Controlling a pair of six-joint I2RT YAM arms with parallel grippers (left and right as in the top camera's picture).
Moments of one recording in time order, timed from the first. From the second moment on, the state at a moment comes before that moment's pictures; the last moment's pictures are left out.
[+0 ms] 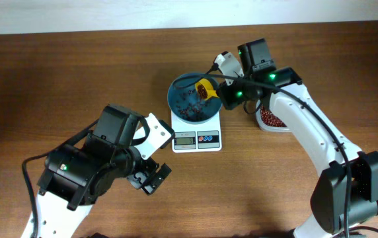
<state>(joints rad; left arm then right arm) -0.48 1.14 1.34 -1.30 0.16 0.30 0.30 1.78 1.47 -0.71 -0.30 -0.22</state>
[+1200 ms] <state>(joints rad) -0.48 1.14 1.34 -1.30 0.16 0.30 0.46 1.69 1.50 -0.77 0.02 -0.21</state>
